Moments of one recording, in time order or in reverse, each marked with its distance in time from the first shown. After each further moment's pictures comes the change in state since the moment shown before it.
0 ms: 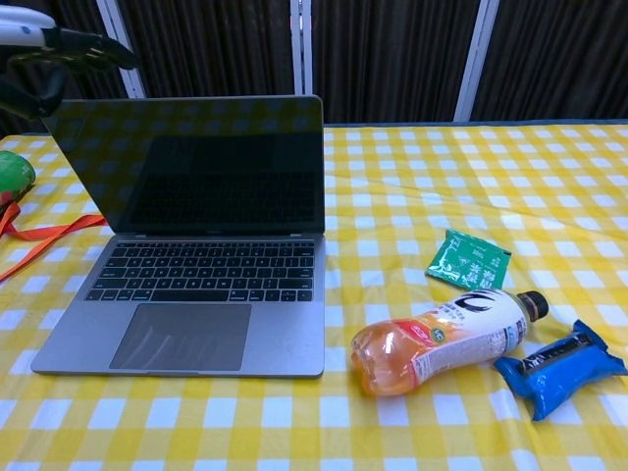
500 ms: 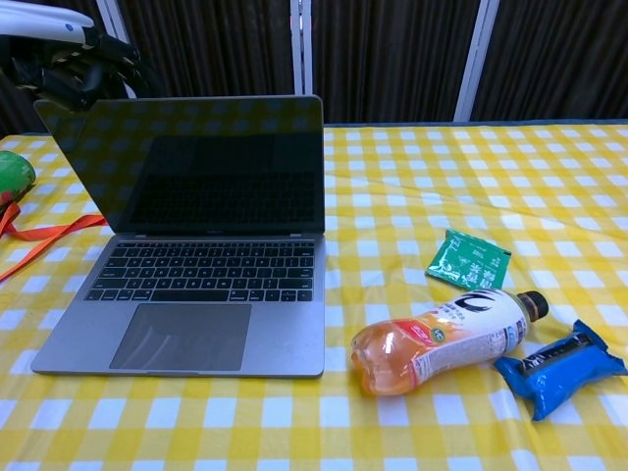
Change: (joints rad) left arm -0.090 -0.024 -0.014 0.055 -0.093 -0.083 -0.080; right arm 0.006 0.002 0.010 0.004 0.030 -0.008 0.009
